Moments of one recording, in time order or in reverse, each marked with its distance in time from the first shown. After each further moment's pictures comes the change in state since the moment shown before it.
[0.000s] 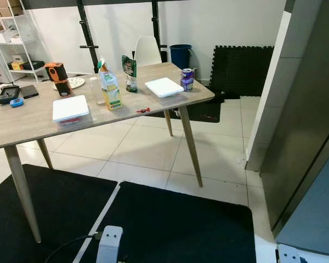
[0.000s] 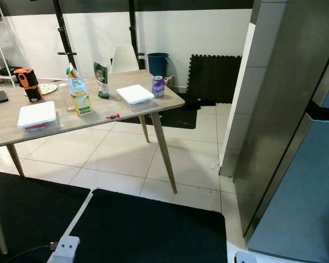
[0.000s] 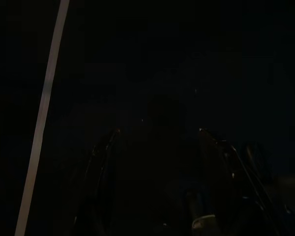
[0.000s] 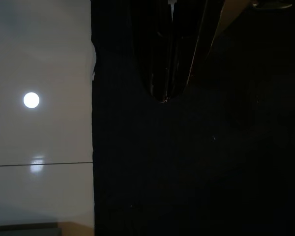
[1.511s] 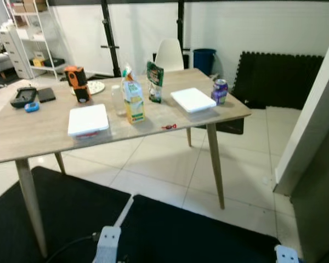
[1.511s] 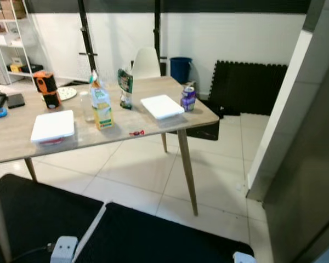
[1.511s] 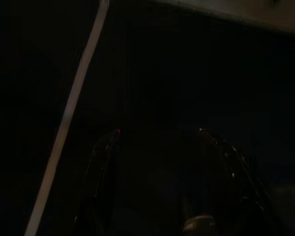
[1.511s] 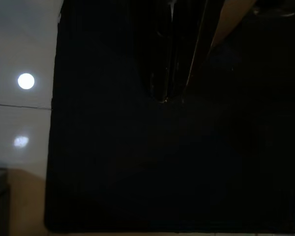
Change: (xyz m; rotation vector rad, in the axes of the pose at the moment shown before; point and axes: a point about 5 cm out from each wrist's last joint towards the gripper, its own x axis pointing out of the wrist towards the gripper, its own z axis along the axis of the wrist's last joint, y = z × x) left arm 0.001 -0.010 0.011 -0.022 -0.049 -0.028; right arm -0.002 -0.007 -0.001 -0.007 -0.002 -0.015
